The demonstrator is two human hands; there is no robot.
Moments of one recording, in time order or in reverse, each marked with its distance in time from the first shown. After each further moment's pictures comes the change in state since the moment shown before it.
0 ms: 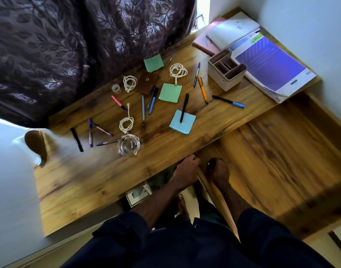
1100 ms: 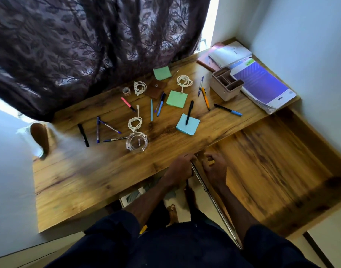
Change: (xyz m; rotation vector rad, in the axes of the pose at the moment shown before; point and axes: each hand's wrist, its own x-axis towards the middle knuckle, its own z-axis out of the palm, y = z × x) left_hand -0.050 -0.034 -0.032 -0.232 0.240 0.138; right_hand -0.072 -0.067 -0.036 0.313 0.344 -0.405
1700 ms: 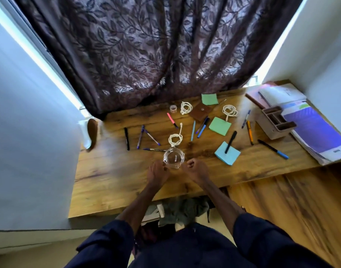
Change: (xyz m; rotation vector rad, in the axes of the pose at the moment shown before) left_hand -0.068 -0.126 -0.120 0.047 0.395 -0.787; right_hand 0.048 -0.156 0.146 -0.098 -0.491 0.052
